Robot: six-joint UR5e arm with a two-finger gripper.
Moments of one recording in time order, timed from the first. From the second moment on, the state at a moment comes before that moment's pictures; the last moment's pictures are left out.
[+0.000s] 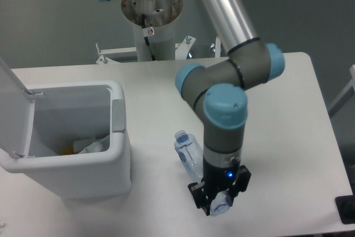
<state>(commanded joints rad) 2.44 -2.14 -1.23 -0.84 1.35 0.00</state>
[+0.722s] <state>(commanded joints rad) 2.47 -1.96 -1.19 -0.71 1.16 -0.06</state>
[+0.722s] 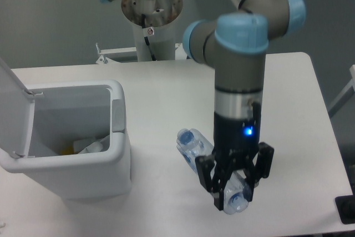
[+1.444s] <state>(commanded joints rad) 2.27 -1.86 -1.24 -0.70 1.14 -0.08</state>
